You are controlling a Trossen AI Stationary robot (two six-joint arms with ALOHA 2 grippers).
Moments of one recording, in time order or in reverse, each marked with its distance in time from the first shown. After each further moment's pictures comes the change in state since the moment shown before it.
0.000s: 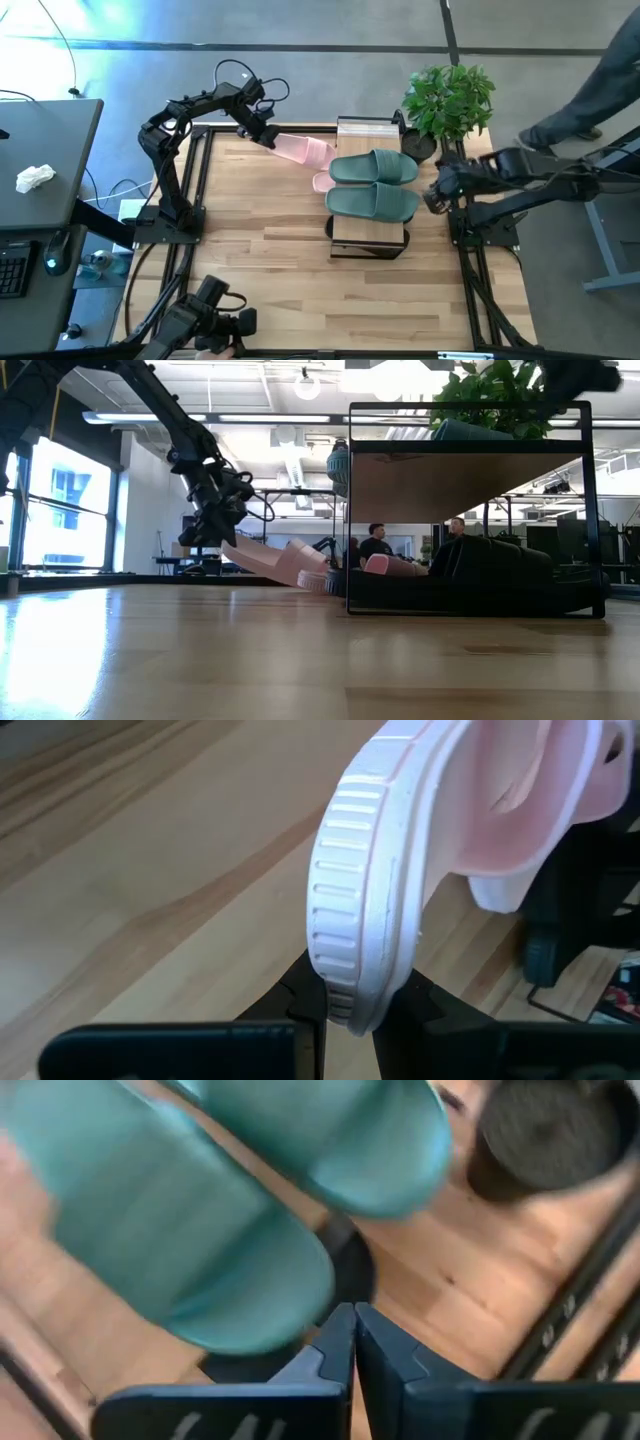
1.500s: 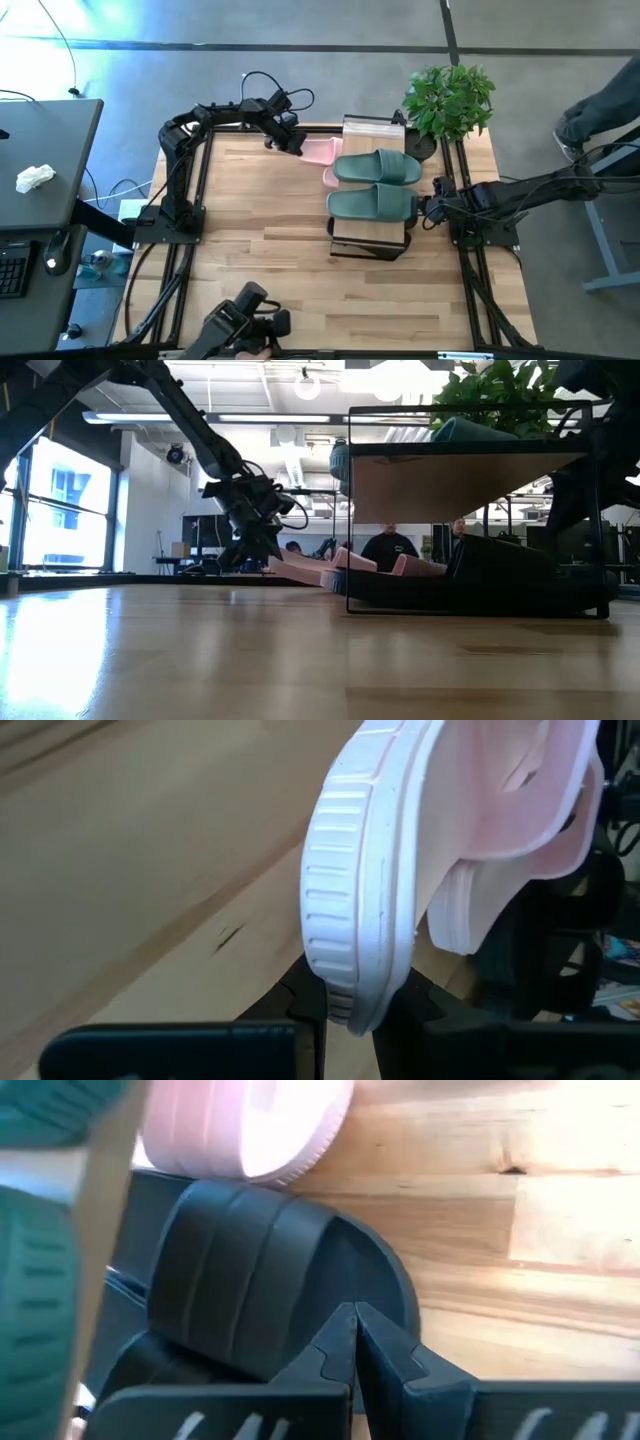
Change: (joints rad) left arm -0.184 0.130 0.001 0.352 0.076 -0.304; right arm 0.075 -0.242 -0.718 0.533 0.095 0.612
